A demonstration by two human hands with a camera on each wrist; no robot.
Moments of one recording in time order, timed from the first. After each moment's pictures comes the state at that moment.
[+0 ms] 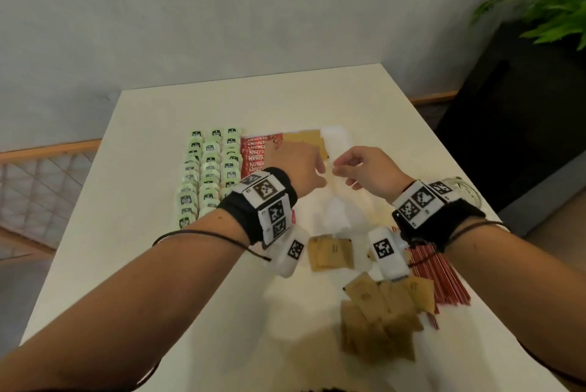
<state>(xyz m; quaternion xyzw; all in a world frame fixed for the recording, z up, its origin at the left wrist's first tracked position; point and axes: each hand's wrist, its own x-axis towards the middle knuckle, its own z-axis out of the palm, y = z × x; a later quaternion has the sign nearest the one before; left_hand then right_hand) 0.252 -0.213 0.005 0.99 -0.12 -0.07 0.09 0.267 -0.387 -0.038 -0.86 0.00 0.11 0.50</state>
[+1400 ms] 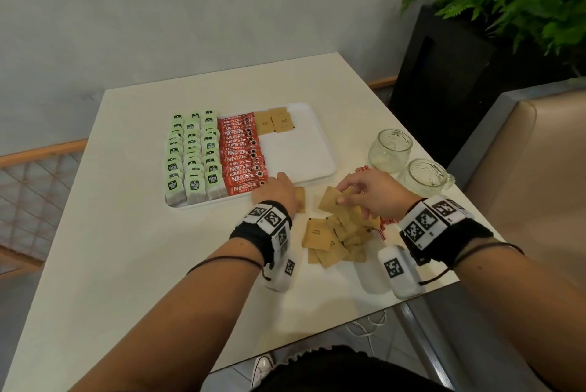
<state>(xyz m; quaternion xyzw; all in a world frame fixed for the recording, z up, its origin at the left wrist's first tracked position) 0.135 -0.252 -0.058 0.99 0.02 -0.14 0.05 0.107 -0.446 -0.038 -0.90 -0.04 0.16 0.41</state>
